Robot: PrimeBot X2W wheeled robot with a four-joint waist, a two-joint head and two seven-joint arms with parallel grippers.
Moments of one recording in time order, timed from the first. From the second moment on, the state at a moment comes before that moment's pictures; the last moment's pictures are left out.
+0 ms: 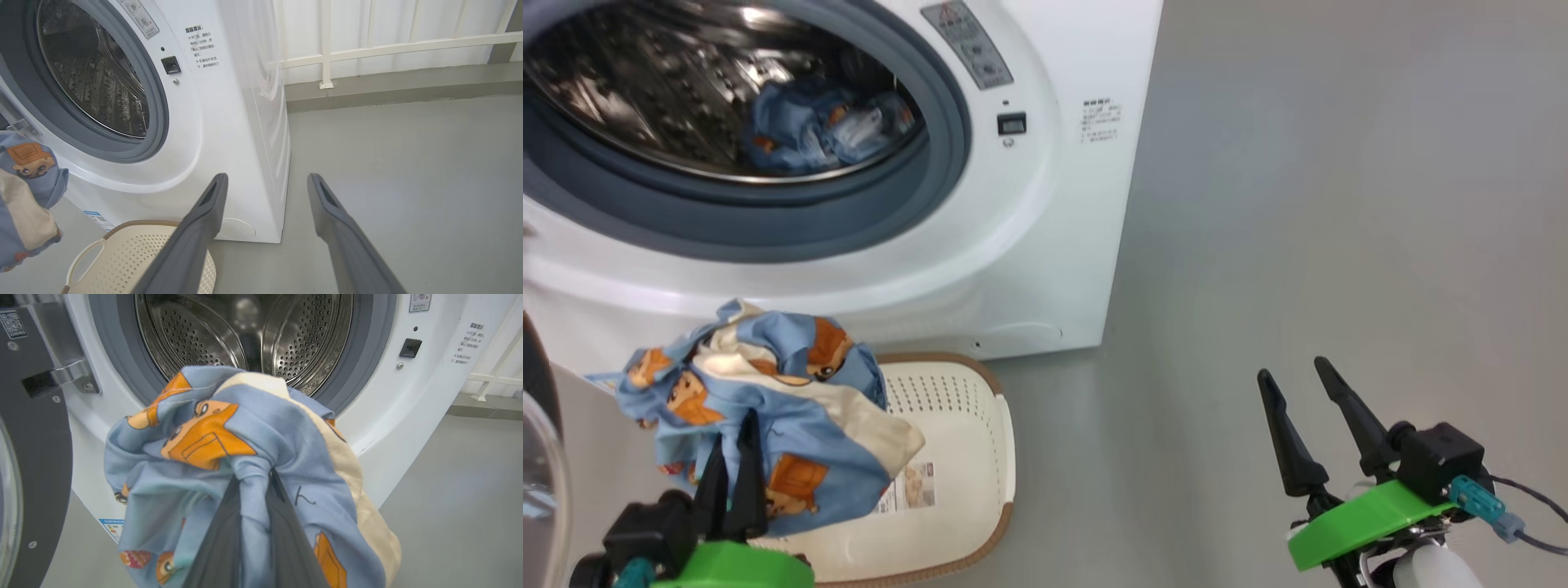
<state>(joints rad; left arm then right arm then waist) -0.11 0.04 0.02 0.24 -0.20 -0.08 -0.25 -0.14 -0.10 0.09 0.21 0.26 0.13 -0.26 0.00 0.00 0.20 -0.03</state>
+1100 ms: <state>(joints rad) 0.21 0.04 0.02 0.05 -0.14 -0.03 -0.25 -0.03 -0.07 0.09 0.23 0.26 0.13 -0.26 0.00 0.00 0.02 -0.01</state>
